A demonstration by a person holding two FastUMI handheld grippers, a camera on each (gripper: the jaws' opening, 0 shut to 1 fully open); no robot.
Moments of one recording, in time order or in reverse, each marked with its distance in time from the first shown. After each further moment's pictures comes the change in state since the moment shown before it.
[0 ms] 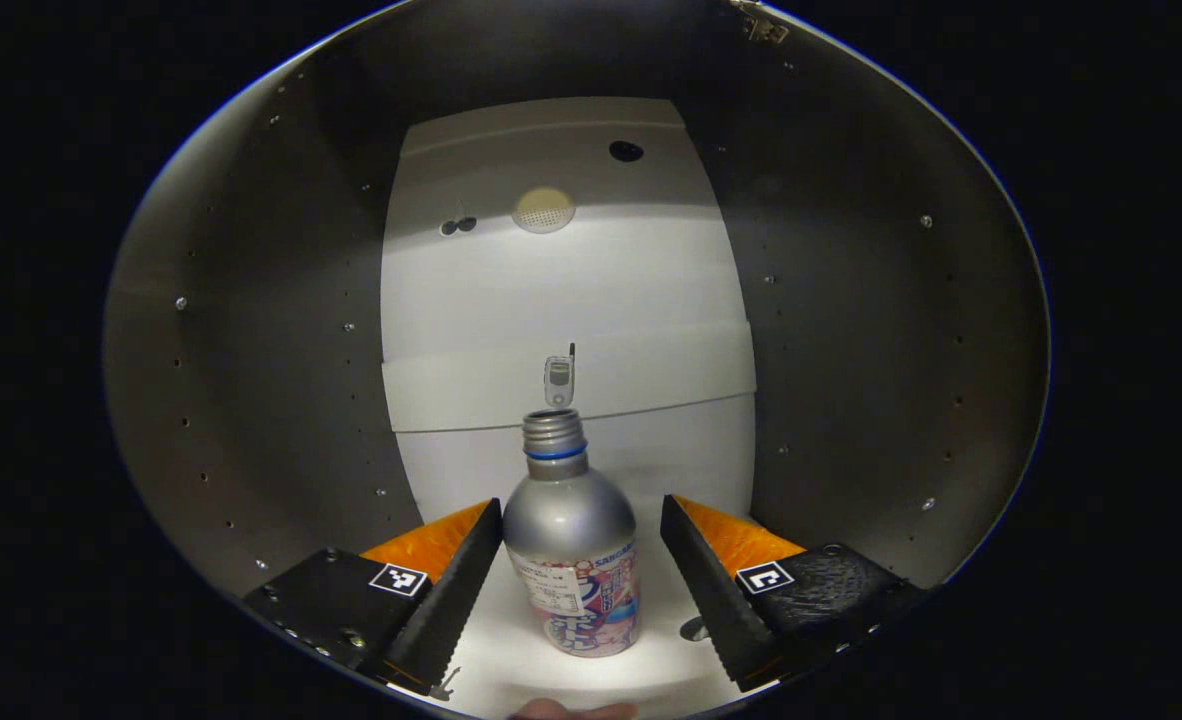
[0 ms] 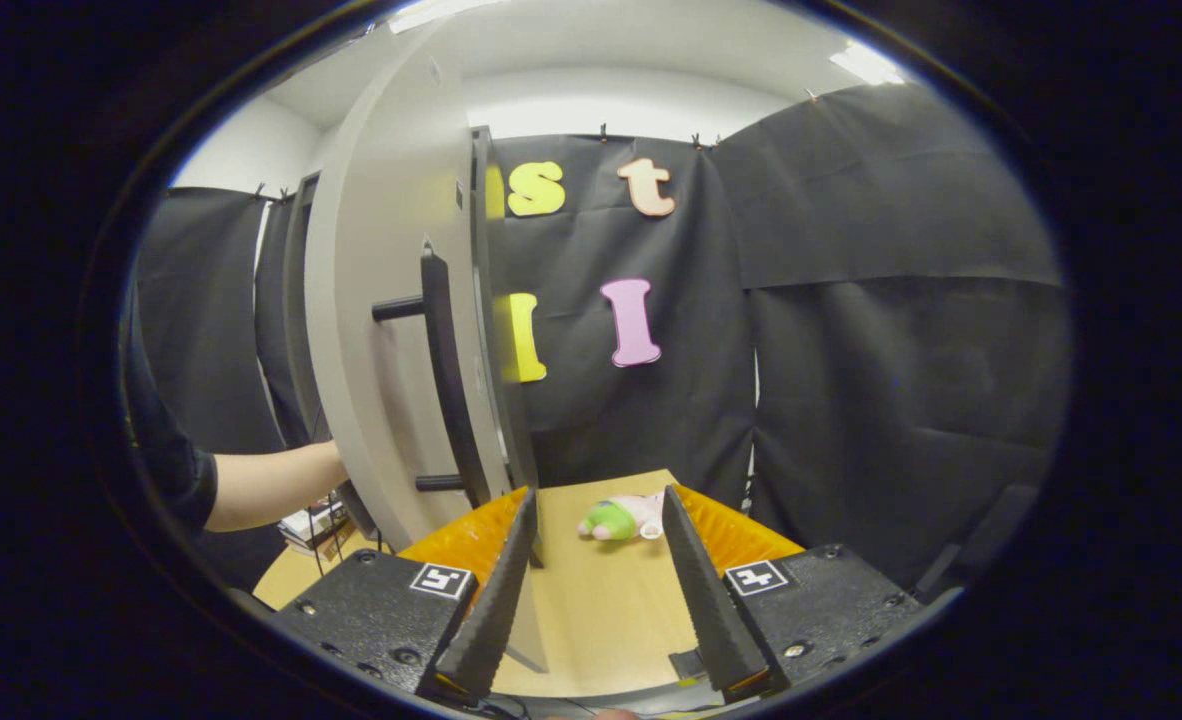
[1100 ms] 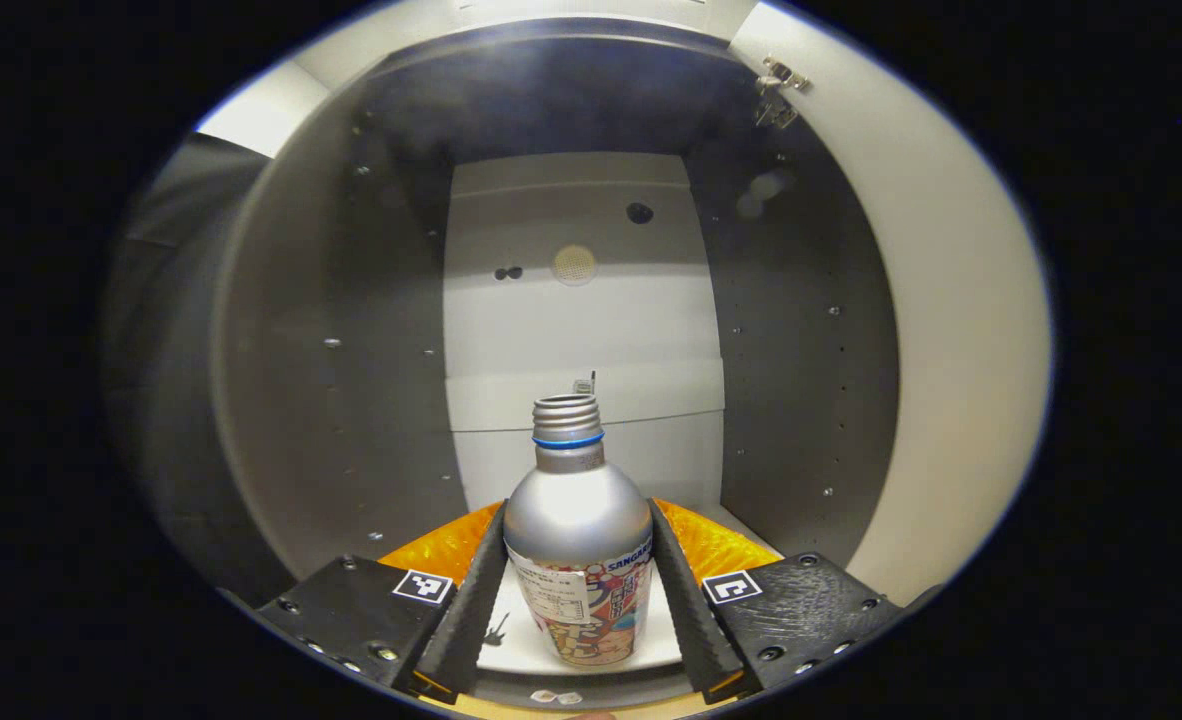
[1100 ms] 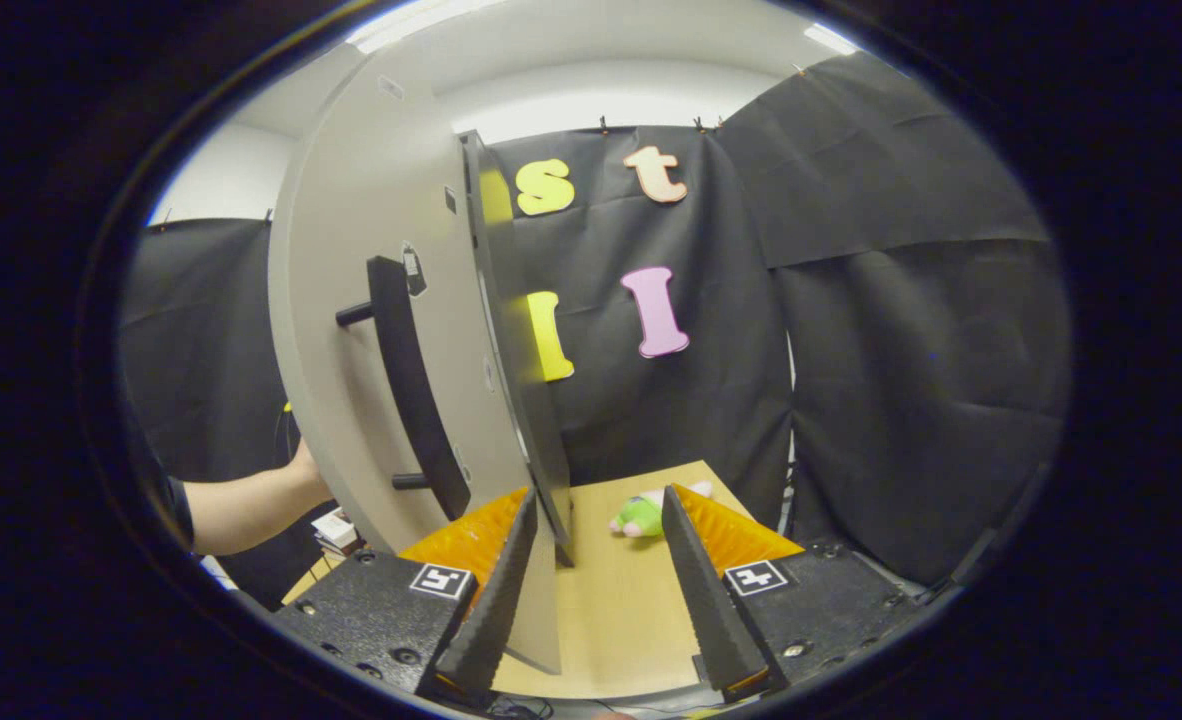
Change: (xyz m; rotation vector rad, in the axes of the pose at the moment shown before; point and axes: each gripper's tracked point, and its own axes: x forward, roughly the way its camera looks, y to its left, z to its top) left arm -0.156 0.029 0.028 -0.047 -0.020 0.000; right arm 0.021 -0.014 -0.001 0.079 0.006 0.154
